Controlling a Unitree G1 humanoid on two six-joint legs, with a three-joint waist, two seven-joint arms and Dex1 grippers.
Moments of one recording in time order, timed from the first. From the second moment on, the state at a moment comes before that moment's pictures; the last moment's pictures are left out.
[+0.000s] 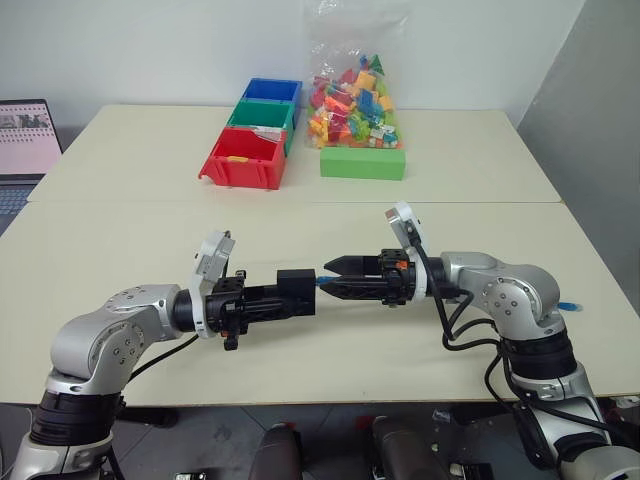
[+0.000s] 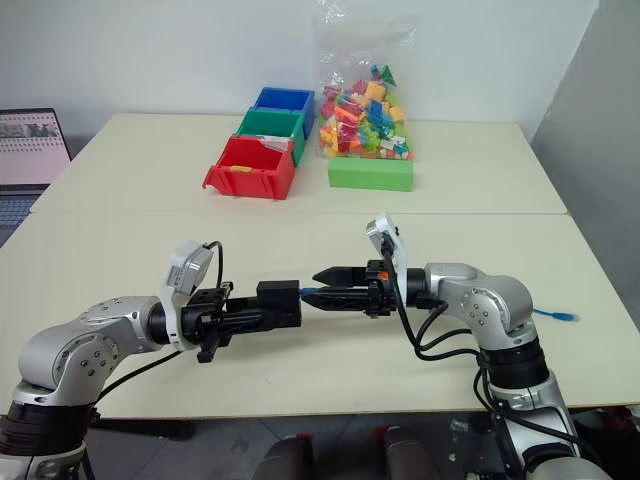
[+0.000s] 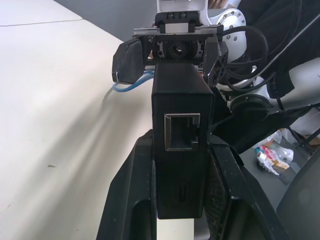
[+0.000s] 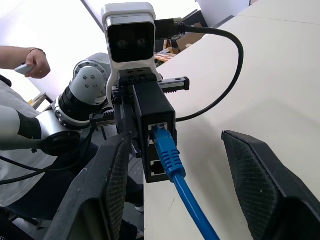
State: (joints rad) left arm -0.26 0.74 0.11 -0.24 -0.86 0.80 -1.19; right arm -0.62 -0.34 0.10 -0.19 0.77 1.03 0.91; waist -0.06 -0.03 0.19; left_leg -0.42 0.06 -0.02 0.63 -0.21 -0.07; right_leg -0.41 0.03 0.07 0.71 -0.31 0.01
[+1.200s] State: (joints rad) left arm -0.25 0.73 0.10 -0.23 -0.84 0.80 -1.19; right arm -0.62 -0.37 0.16 -0.19 0.76 1.00 0.94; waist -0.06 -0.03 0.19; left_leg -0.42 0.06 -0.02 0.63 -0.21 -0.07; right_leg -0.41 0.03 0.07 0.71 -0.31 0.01
